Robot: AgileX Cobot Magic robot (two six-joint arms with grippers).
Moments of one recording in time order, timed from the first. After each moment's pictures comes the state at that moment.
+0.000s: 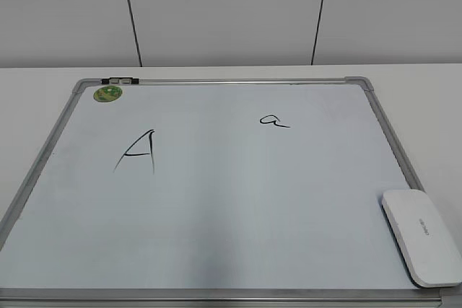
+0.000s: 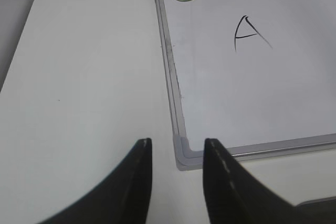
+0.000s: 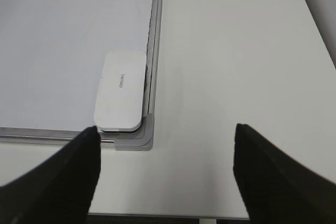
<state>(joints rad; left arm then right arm) -0.03 0.01 -0.52 -0.04 1.10 0.09 0.01 -0.02 -0.49 -0.03 1.14 -0.07</state>
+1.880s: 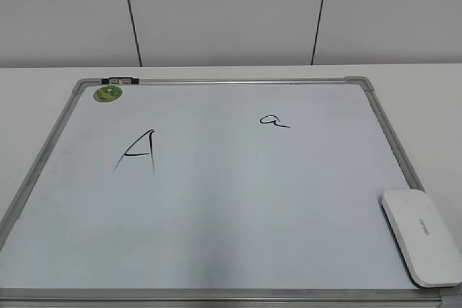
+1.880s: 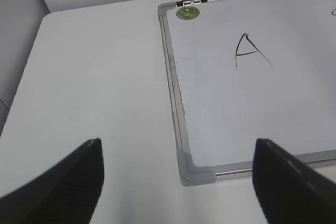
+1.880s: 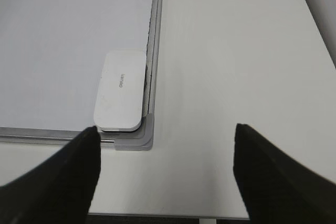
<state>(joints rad) -0.03 0.02 -0.56 -0.03 1.09 0.09 0.01 -0.02 -0.49 -0.03 1.14 -0.07</state>
